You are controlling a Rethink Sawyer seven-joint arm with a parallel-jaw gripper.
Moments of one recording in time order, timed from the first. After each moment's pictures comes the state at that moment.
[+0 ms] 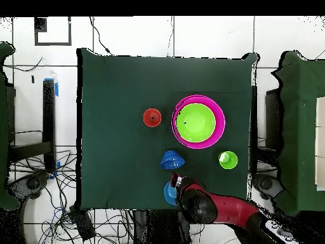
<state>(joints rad) -0.87 -0.57 0.24 2.18 -0.55 -0.05 1.96</state>
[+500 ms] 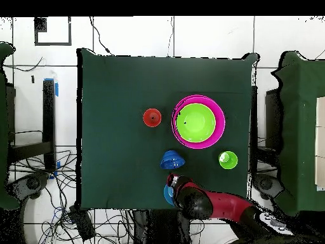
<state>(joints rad) -0.85 -0.48 0.24 2.15 -0.57 -0.05 1.96</state>
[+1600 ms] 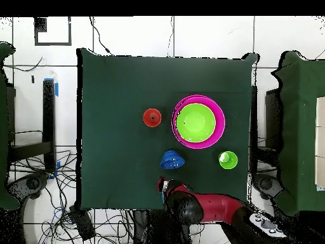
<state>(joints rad) -0.78 -0.60 0.25 2.23 -0.56 -0.02 1.96</state>
